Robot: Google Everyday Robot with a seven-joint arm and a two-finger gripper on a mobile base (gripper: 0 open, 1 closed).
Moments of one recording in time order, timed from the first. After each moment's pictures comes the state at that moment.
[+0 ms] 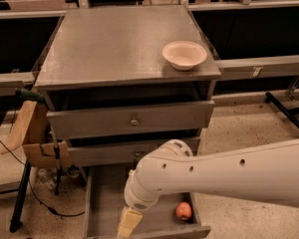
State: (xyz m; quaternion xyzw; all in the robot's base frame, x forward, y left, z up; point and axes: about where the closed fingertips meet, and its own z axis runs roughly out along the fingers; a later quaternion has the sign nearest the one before) arm 0.394 0.063 0.594 -0.66 0.73 0.12 0.17
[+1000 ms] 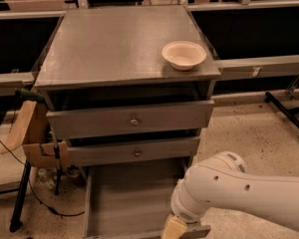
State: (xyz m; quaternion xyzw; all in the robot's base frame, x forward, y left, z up) arm 0.372 -0.069 0.581 -0.57 0.81 0.08 0.12
